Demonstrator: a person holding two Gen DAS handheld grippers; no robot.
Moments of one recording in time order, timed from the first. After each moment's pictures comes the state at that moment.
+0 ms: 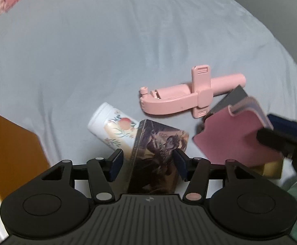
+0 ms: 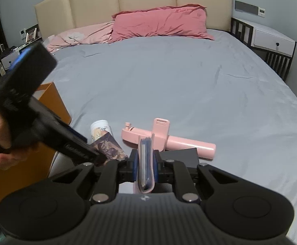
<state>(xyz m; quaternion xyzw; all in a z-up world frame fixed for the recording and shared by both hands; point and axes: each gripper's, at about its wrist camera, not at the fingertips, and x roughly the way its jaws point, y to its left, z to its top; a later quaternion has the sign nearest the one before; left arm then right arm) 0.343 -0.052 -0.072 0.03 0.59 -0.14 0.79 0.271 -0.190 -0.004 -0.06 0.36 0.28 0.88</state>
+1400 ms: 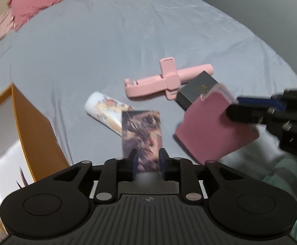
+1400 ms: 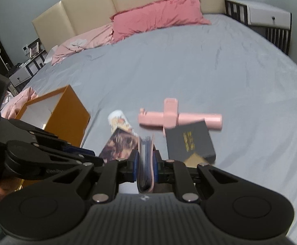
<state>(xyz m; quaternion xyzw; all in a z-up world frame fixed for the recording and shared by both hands) 0.265 -0.075 -0.036 0.08 0.53 -0.13 0.83 0.248 -0.212 0.009 0.01 0.39 0.30 0.87</state>
